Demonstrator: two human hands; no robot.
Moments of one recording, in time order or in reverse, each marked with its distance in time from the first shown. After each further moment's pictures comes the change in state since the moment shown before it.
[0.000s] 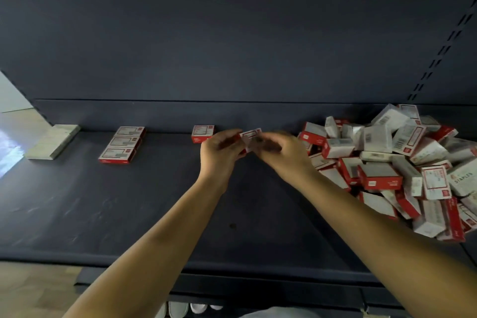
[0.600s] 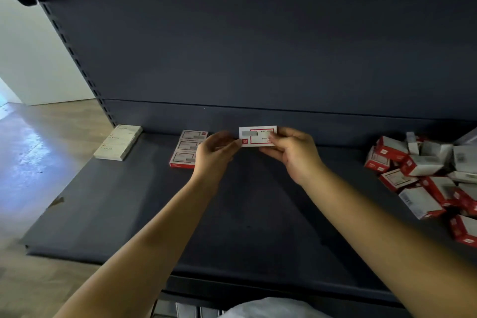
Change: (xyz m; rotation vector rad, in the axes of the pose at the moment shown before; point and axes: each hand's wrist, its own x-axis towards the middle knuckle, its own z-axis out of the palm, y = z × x) left_hand 0.050 0.019 -0.167 0.076 0.036 -0.036; right_hand 0.057 -0.081 0.127 0.869 0.053 0.417
